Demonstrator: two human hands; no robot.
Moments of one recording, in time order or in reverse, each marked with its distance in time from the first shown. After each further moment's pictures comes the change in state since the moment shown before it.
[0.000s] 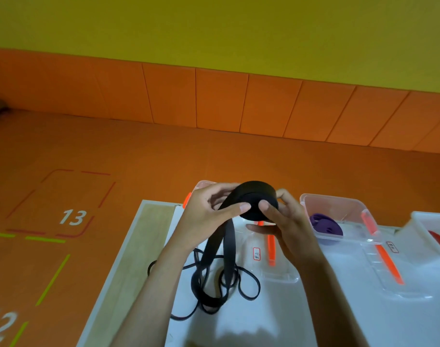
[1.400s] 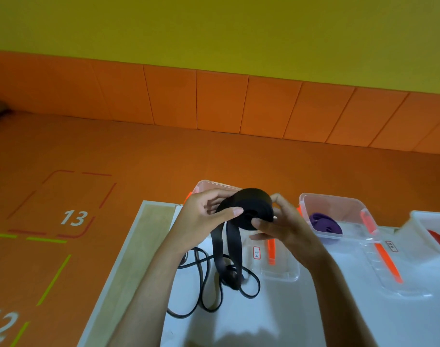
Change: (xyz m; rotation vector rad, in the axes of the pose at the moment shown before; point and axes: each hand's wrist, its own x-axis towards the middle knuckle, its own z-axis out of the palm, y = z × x) left_hand -0.015 -0.002 -0.009 0.032 -0.047 -0.048; right_hand -0.006 -0.001 -0.011 -0.203 -0.126 0.047
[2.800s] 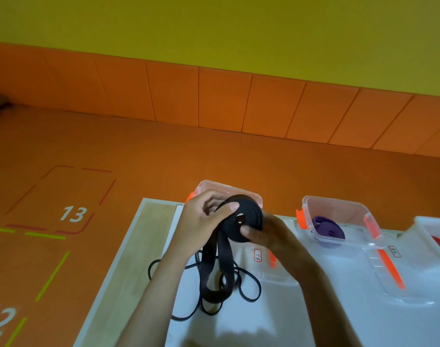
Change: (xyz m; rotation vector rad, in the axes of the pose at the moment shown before) left_hand 0.007 -0.019 0.001 -0.002 0.202 -0.041; right_hand 0.015 0.028 0.020 -0.024 -0.031 0.078
